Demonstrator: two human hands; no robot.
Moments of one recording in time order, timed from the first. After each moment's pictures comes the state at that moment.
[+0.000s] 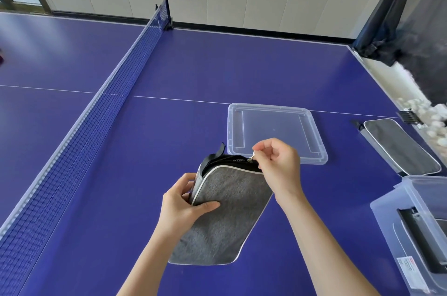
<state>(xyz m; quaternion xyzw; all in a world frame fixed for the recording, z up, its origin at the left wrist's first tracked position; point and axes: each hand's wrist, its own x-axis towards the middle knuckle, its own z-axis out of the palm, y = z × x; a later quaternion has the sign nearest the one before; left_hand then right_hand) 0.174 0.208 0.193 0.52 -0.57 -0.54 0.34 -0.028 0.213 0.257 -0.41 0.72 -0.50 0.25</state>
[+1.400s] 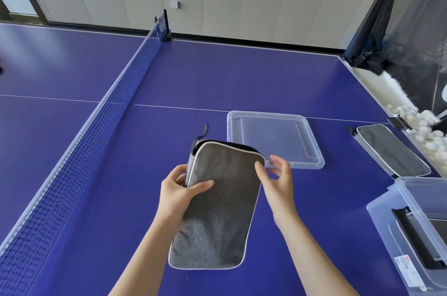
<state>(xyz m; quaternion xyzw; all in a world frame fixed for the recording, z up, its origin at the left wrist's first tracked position) 0.181 0.184 0.210 0.53 -0.44 -0.61 0.39 -0.021 0.229 0.208 -0.29 0.71 -0.55 0.31</state>
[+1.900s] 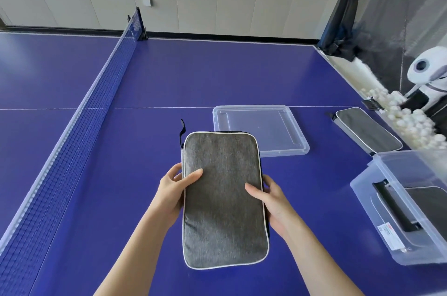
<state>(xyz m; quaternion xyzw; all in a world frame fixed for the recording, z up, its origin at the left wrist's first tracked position) 0.187 0.169 0.204 0.45 -0.37 -0.75 0.31 -0.024 0.272 0.190 -0.19 0.63 -0.52 0.54</state>
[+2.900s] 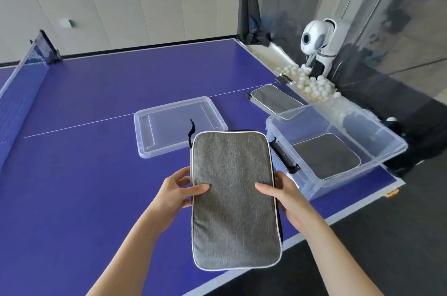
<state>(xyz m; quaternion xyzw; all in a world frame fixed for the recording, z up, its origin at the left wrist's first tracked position) 0.013 0.318 0.215 0.34 -0.54 -0.75 0.16 -0.188 0.492 0.212 -0.17 0.68 -0.56 0.45</state>
